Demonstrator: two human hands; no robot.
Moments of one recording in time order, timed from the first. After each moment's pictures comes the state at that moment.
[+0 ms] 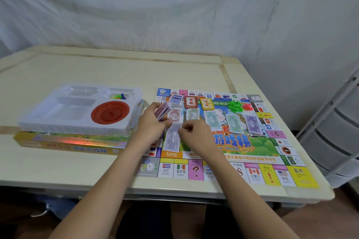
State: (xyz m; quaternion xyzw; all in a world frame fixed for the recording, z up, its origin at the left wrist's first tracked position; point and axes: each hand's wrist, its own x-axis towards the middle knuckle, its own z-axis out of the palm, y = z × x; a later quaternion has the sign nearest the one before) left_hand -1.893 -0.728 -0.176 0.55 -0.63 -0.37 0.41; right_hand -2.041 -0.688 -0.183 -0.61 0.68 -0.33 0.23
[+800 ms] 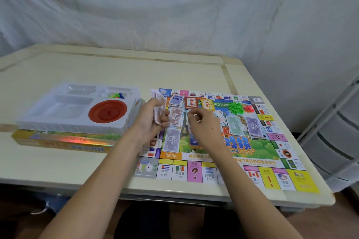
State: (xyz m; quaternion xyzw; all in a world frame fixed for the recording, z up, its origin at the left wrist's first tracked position) left_hand -1.901 -0.739 -0.150 0.41 -0.33 -0.71 0.46; right_hand -2.055 -0.694 -0.168 -0.56 0.67 -0.45 0.20
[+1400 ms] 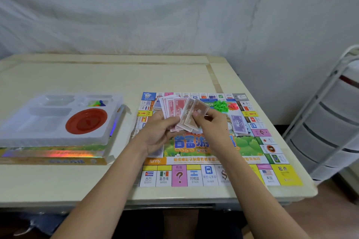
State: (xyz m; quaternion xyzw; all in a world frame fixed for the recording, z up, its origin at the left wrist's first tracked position) left_hand -1.953 -0.726 -0.163 0.34 -0.47 -0.71 0.40; right_hand -2.107 -0.678 -0.162 -0.43 0.56 -0.61 0.35
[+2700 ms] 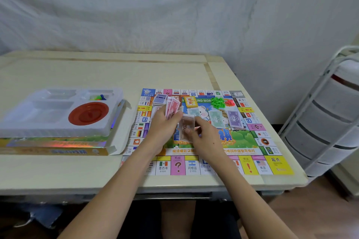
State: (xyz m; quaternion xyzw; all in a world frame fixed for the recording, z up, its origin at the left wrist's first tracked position) left_hand -1.969 -0.701 -0.172 0.48 -0.56 -0.51 0.44; right_hand -2.098 -0.645 -0.188 -0.62 0.63 -0.43 0.19
